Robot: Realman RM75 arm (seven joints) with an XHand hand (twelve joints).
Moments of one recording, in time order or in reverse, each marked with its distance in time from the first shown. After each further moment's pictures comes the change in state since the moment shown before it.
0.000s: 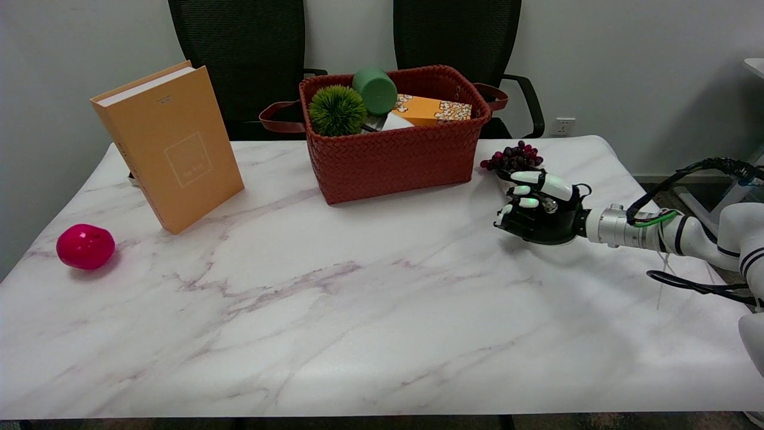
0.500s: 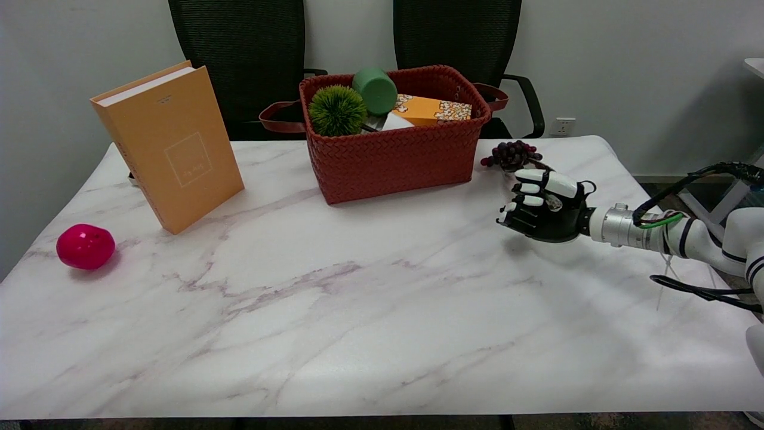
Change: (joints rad) arm -0.056 0.005 0.035 0.050 0.052 0.007 -0.045
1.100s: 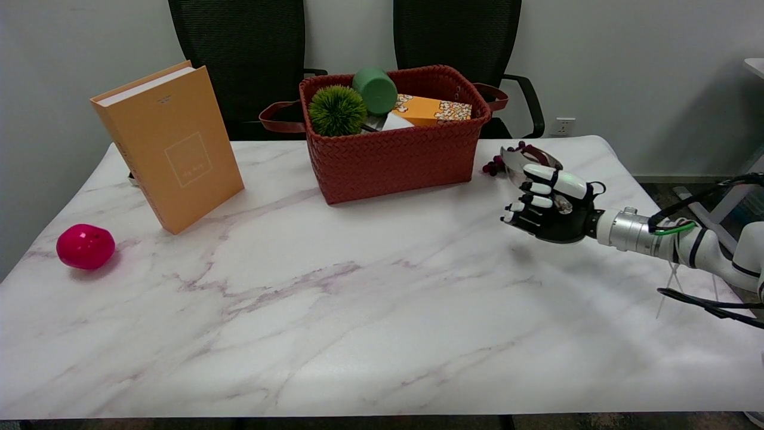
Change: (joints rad) arm -0.118 0.005 0.059 0.077 0.125 -0.019 -0.086
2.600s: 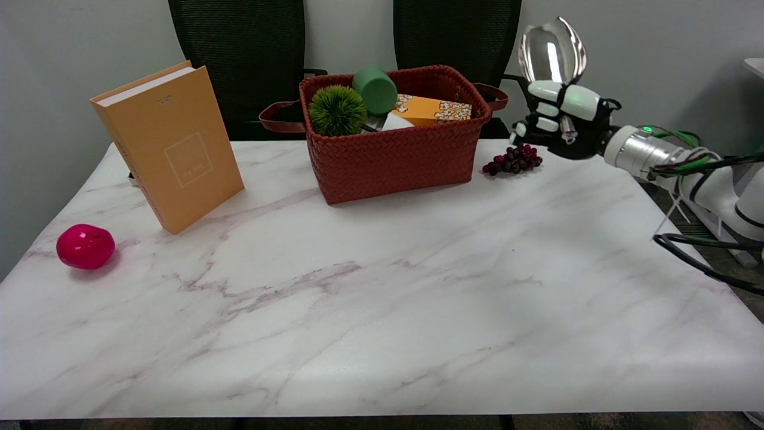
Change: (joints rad) arm -0.033 0.003 0.142 0.429 -0.050 0.316 -0.190
